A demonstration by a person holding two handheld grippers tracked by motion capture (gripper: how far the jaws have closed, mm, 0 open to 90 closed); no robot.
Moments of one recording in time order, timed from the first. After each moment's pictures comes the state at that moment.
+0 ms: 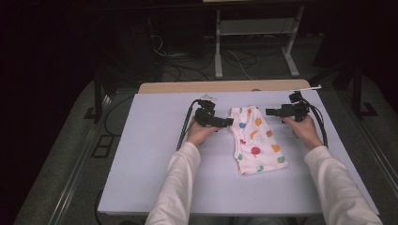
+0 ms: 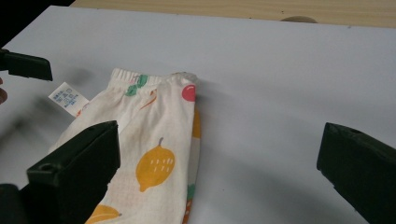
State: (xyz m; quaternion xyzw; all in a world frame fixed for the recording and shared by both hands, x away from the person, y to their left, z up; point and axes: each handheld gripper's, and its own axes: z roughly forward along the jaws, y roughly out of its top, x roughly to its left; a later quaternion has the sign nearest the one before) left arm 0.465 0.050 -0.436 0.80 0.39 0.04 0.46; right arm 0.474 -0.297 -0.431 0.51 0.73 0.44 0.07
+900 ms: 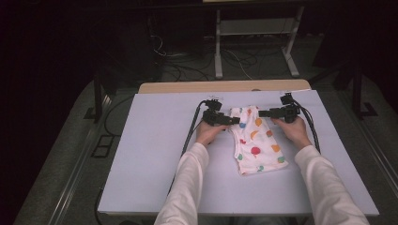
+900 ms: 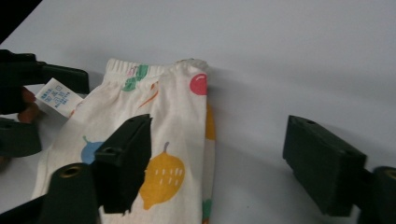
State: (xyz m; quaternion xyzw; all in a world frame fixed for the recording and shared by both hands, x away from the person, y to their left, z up) left arm 0.483 0.025 -0.457 0.78 0.42 -0.01 0.46; right arm 0.486 -0.277 -0.450 0.52 0.73 0.43 0.04
